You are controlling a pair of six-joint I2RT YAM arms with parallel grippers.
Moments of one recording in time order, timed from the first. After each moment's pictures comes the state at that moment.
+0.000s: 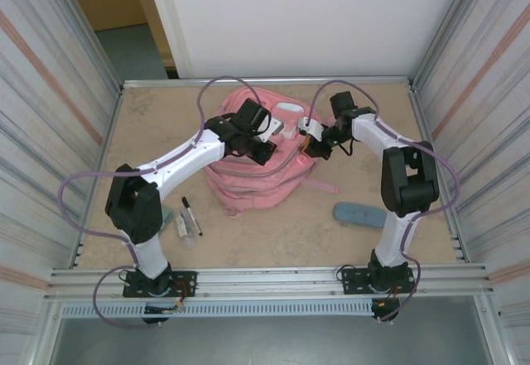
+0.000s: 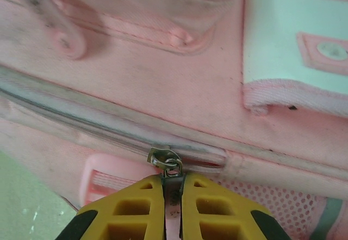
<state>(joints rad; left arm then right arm) -0.69 1.77 1.51 -0.73 0.12 -0.03 0.24 1.88 1.39 -0.72 -0.63 -0.98</state>
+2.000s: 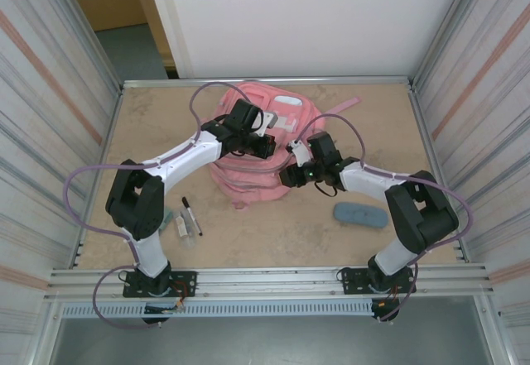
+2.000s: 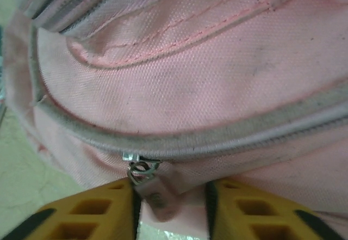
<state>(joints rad) -0.63 1.79 1.41 -0.49 0.28 -0.23 0.53 1.60 0.83 -0.06 -0.43 0.10</state>
